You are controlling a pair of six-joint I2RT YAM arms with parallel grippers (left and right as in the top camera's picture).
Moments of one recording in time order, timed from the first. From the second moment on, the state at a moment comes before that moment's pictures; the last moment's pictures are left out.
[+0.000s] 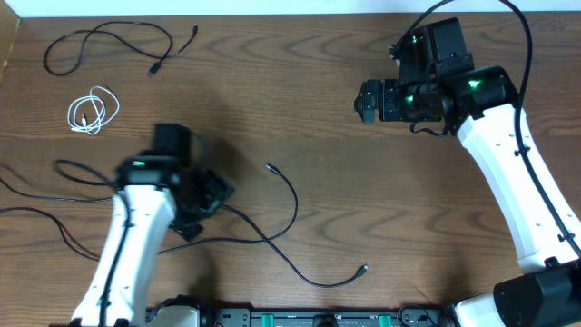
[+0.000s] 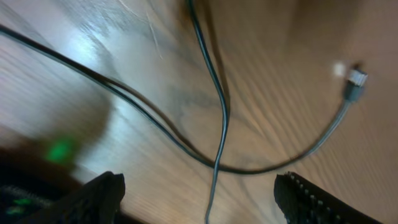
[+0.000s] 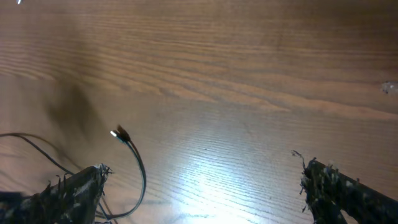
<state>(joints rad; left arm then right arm) -0.07 1.32 0.93 -1.12 0.18 -0.93 0.29 1.65 1.61 -1.00 -0.22 0.29</state>
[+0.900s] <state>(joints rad) -0.46 1.65 0.88 -0.96 0.05 -1.47 0.29 1.65 1.61 -1.01 -0.24 0.29</state>
